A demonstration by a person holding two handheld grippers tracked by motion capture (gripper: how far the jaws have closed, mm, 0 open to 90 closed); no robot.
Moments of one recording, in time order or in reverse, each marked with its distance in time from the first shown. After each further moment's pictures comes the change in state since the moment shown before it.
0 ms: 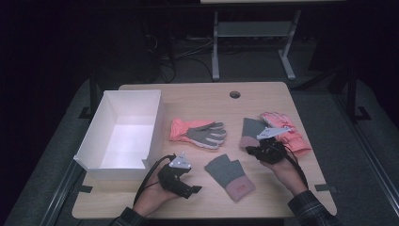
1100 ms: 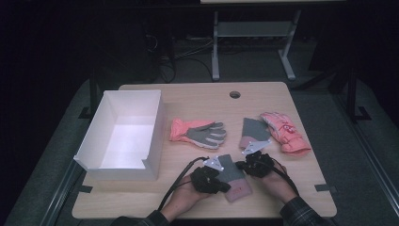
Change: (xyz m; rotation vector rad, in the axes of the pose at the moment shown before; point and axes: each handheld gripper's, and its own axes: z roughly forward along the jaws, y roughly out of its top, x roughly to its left) left arm -0.041 0.054 0.069 0.006 -0.250 0.011; right arm 0.040 -0.016 0.026 0.107 0.059 -0.111
